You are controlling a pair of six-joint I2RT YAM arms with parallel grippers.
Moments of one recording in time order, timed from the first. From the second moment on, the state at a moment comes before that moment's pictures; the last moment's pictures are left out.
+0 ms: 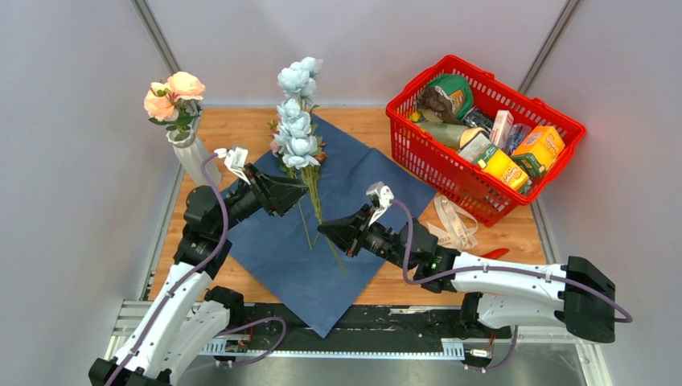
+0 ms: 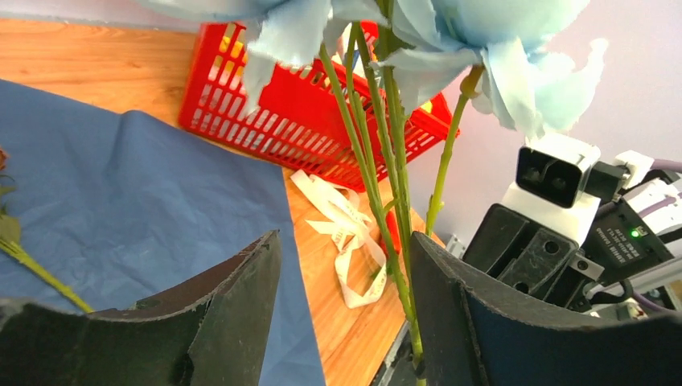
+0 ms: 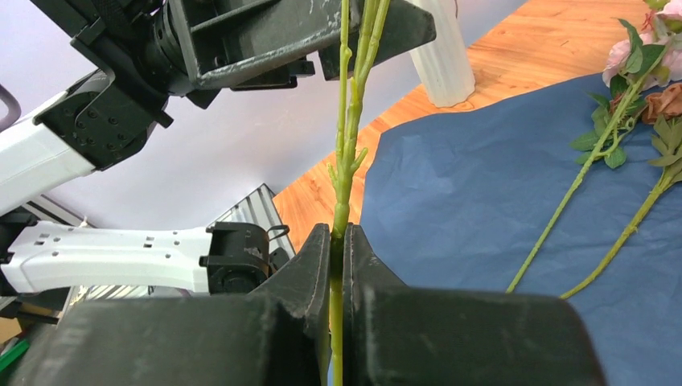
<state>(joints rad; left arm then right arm) -0.32 0.69 0.64 0.17 0.60 -0.69 1.20 1.10 0.61 0.61 0.12 0.50</state>
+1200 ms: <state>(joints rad) -0.34 0.65 0.57 0.23 0.66 -0.76 1.22 1.12 0.50 0.77 0.08 0.55</state>
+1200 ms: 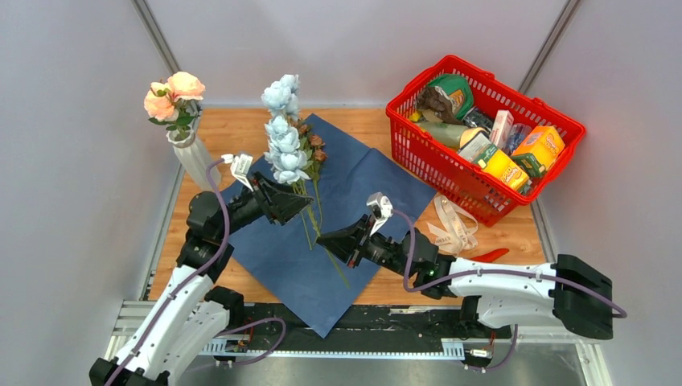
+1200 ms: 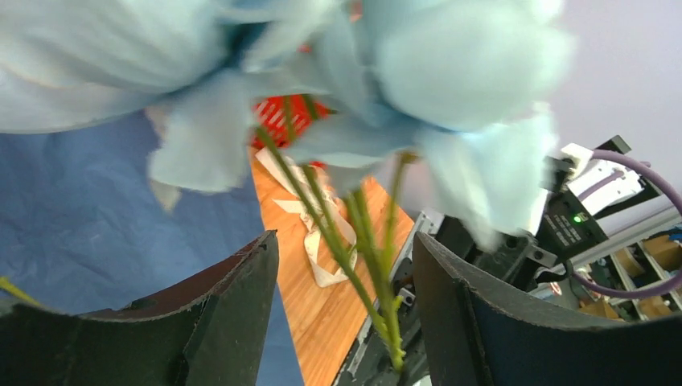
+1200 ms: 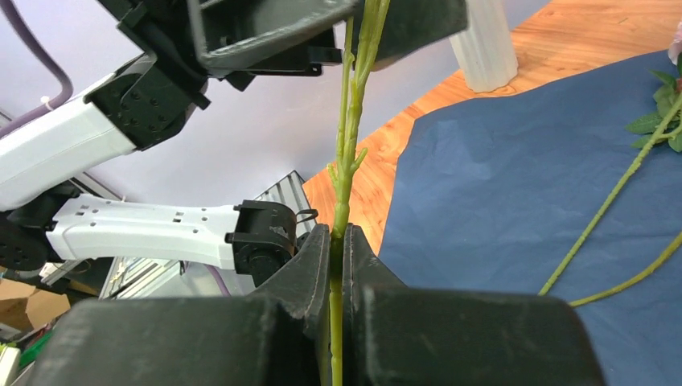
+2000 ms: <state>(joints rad) -0.34 0.68 0.59 0.19 0.45 -0.49 1.23 1.22 0.47 0.75 0.14 0.52</state>
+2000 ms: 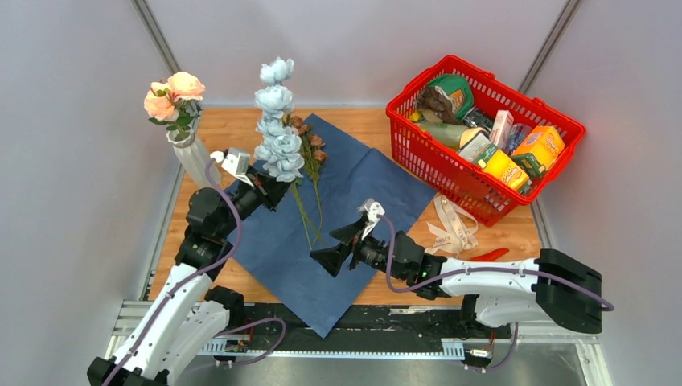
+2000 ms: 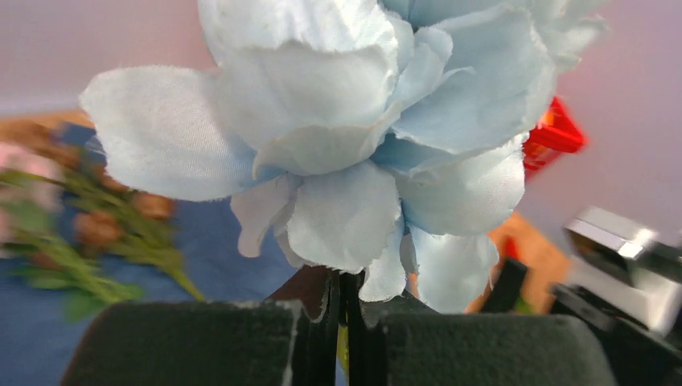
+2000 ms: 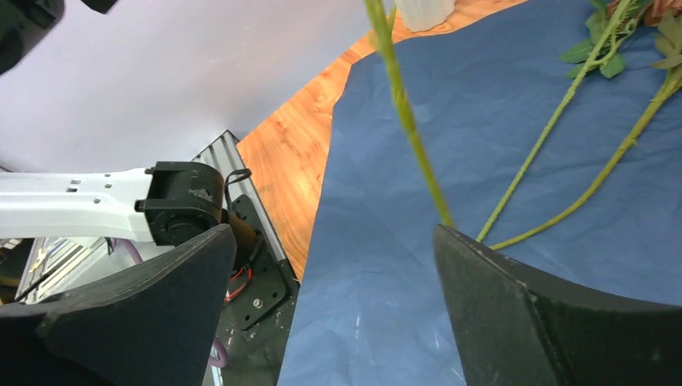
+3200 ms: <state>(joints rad) -0.19 1.09 1.12 0.54 -0.34 0.51 1.23 1.10 0.47 0.62 0.26 0.45</state>
